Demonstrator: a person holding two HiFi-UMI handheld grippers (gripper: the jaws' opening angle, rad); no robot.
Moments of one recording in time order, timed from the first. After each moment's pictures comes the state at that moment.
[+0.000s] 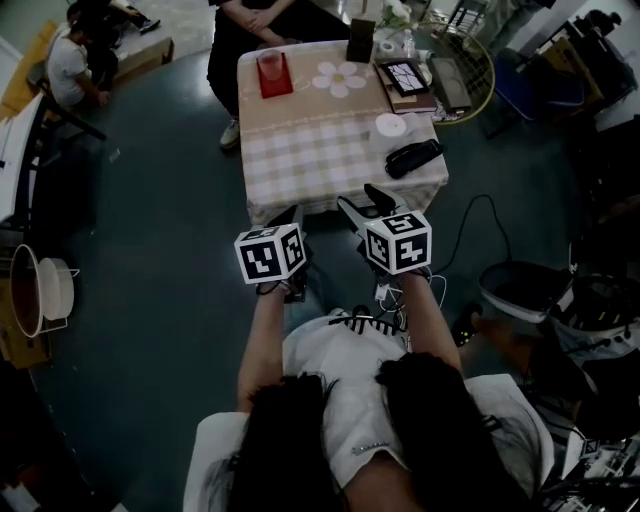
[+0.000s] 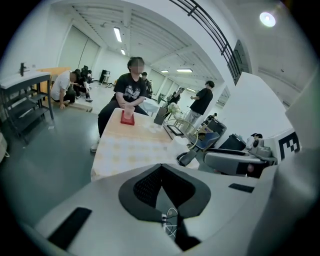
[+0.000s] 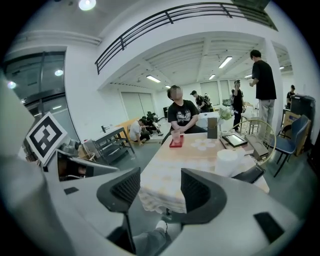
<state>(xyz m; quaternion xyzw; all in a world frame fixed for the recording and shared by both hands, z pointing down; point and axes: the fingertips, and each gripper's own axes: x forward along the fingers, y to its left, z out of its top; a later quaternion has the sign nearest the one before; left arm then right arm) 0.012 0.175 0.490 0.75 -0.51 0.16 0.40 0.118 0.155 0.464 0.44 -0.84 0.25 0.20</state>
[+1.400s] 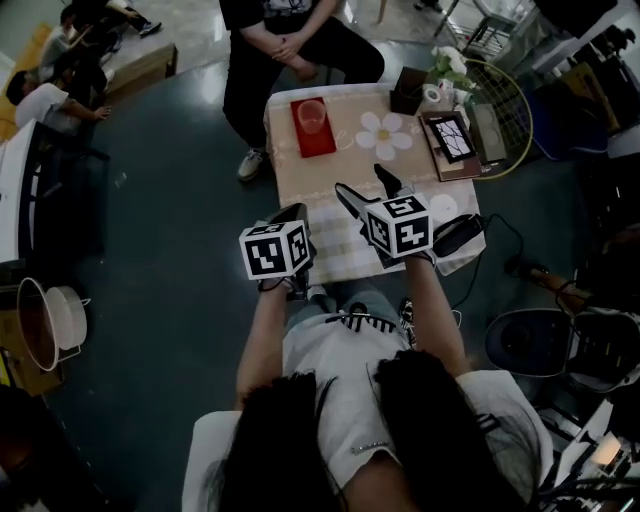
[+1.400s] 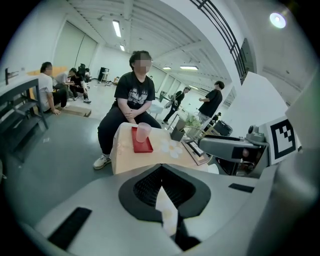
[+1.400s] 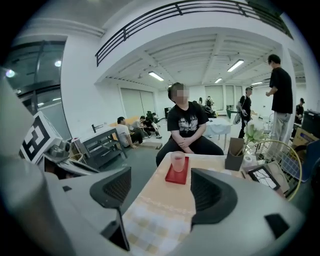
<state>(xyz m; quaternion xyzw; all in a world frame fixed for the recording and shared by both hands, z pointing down) -0.101 -0.060 0.493 0.74 -0.50 0.18 0.41 0.004 -0.111 0.456 0.45 -0.84 0.21 0.22</state>
